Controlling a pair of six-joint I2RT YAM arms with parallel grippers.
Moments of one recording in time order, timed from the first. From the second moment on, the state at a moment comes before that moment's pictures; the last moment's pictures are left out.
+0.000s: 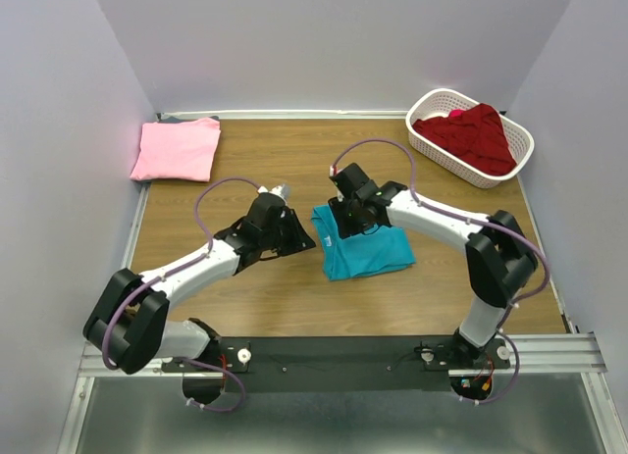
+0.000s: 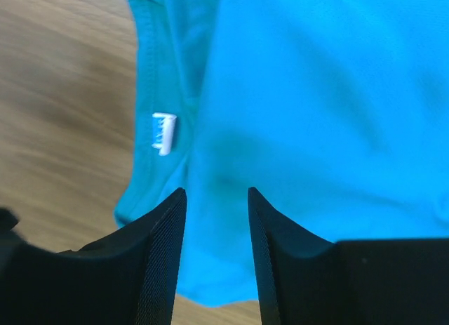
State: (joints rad) left arm -0.61 1.29 0.68 -0.08 0.19 -0.85; right arm 0.74 1.75 1.27 -0.57 0.08 0.29
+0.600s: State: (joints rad) left arm -0.58 1.40 0.68 -0.03 0.19 -0.85; right arm 0.78 1.92 1.36 -0.57 0.12 0.31
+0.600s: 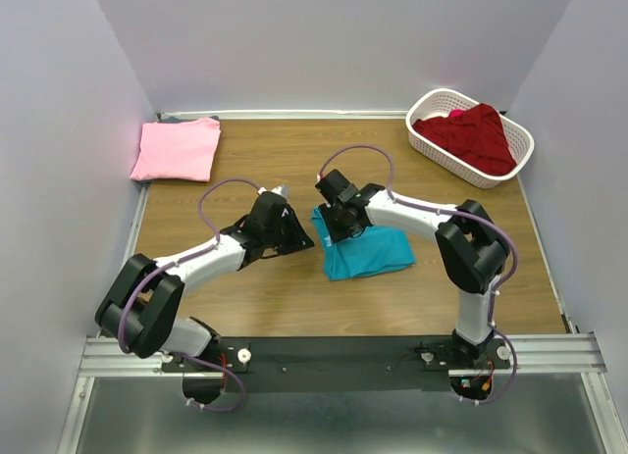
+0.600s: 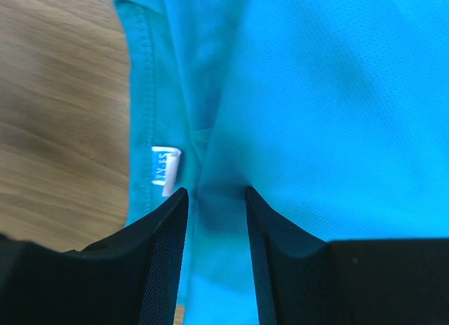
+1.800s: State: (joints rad) left arm -0.58 1.67 0.77 0.19 0.34 -0.85; right arm 0.78 1.91 1.37 -0.58 0.17 0.31
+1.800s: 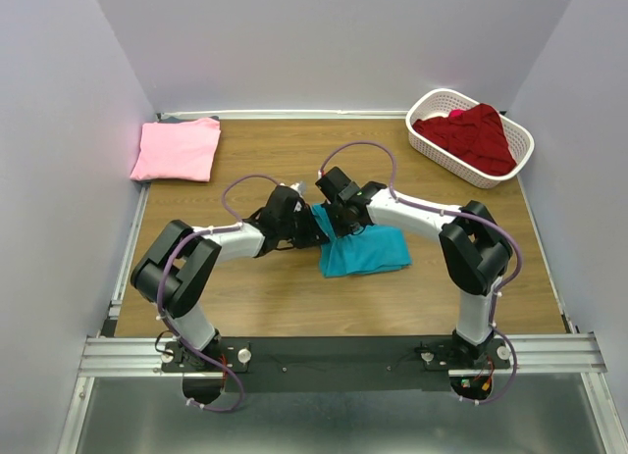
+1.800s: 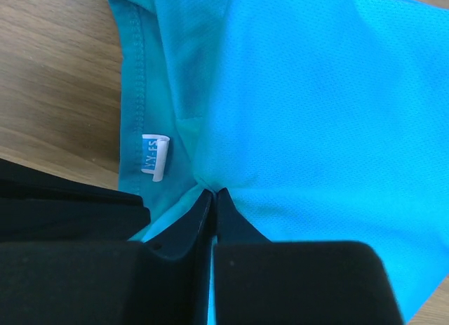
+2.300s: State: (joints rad) left arm -0.58 1.66 0.75 0.25 0.35 -0.87; right arm 0.78 1.91 1.37 -0.58 0.17 0.31
